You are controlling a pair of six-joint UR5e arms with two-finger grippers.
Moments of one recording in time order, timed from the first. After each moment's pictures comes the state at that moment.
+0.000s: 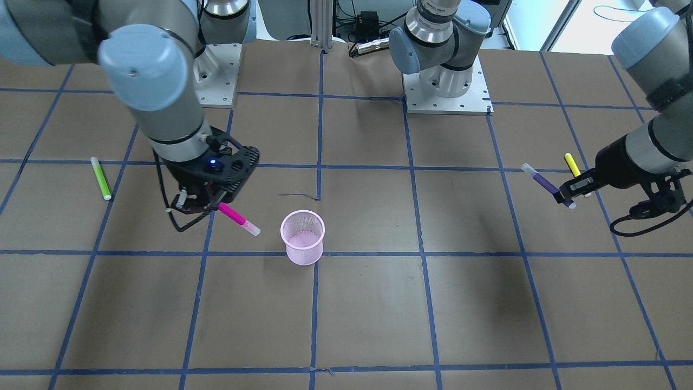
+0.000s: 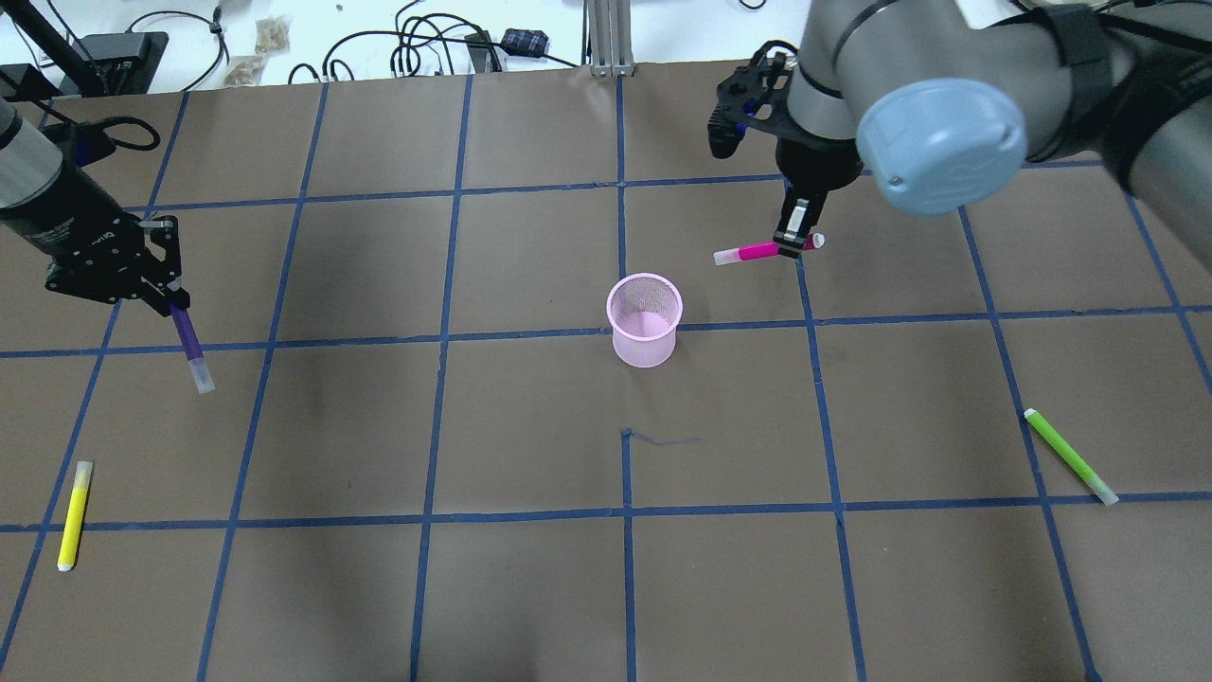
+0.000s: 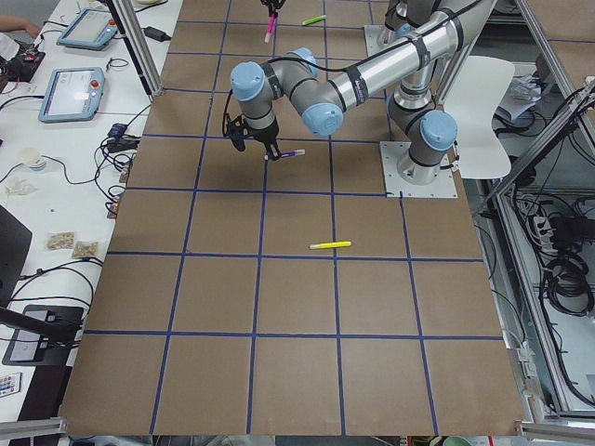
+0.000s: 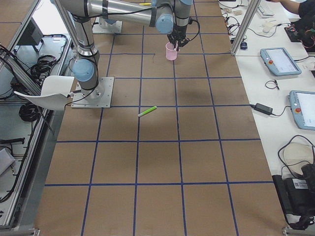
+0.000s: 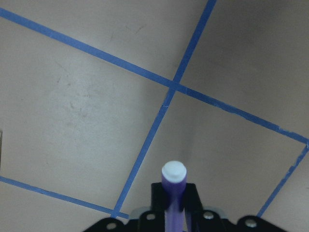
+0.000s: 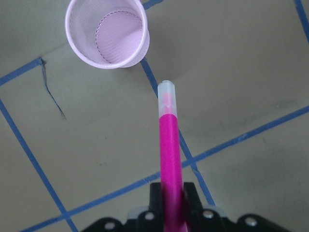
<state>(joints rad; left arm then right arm) -1.11 -1.74 -1.67 -1.48 1.53 0.08 1.74 -1.36 1.60 -1.79 -1.61 -0.98</state>
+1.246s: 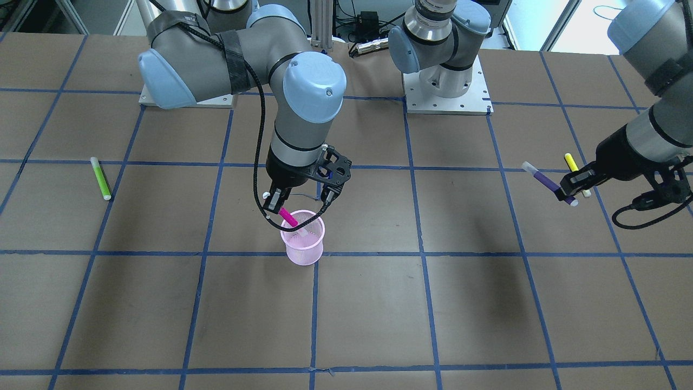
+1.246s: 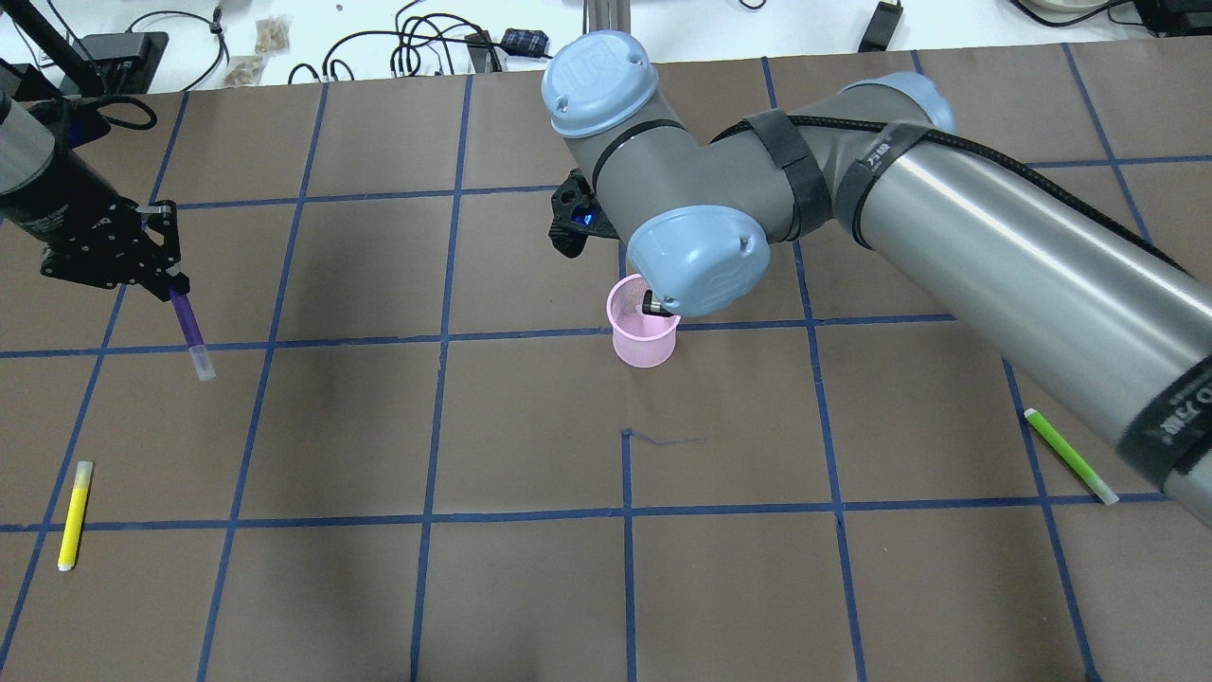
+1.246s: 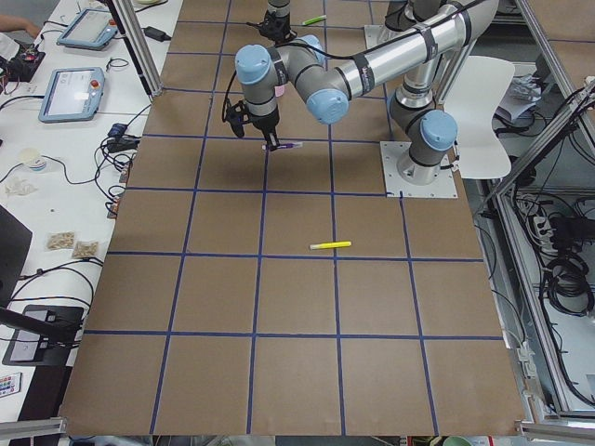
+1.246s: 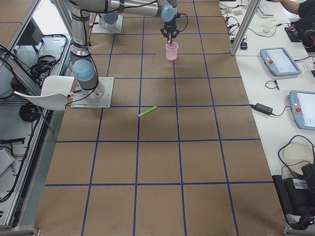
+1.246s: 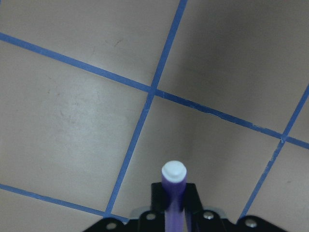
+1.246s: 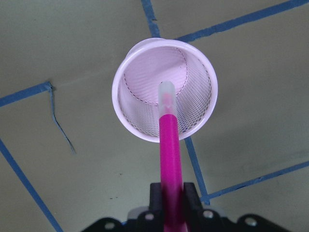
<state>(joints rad) -1.12 -1.70 -1.67 -1.46 1.51 0.09 1.98 -1.22 1.57 -1.84 -1.82 -0.83</state>
